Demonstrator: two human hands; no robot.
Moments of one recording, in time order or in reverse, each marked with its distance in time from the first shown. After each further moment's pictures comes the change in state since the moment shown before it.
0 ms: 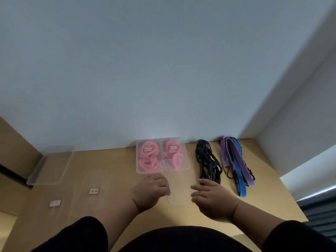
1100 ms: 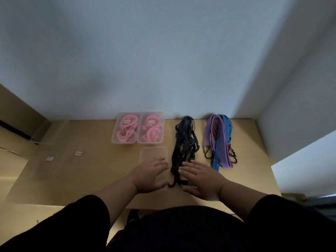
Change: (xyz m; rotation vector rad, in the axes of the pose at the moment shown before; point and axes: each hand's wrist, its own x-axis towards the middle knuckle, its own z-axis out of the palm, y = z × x) left_hand 0.104 0.117 0.067 0.002 -0.323 -0.534; right_hand -0.088 0.101 0.080 0.223 0.079 -0.112
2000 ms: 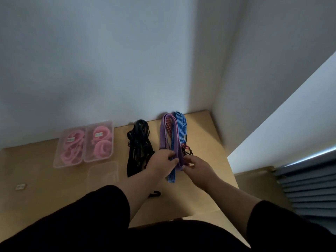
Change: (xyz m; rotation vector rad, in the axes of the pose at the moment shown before) left_hand 0.201 0.133 0.033 -0.441 -0.089 -0.452; right_hand -0.082 0.088 0.003 1.057 0.256 0.941
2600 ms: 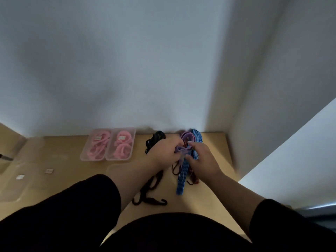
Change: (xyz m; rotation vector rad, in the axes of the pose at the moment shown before) left_hand -0.031 0.041 -0.097 0.155 0.212 0.235; right_hand 0.017 -0.077 -0.031 -0.161 0.117 -0.356
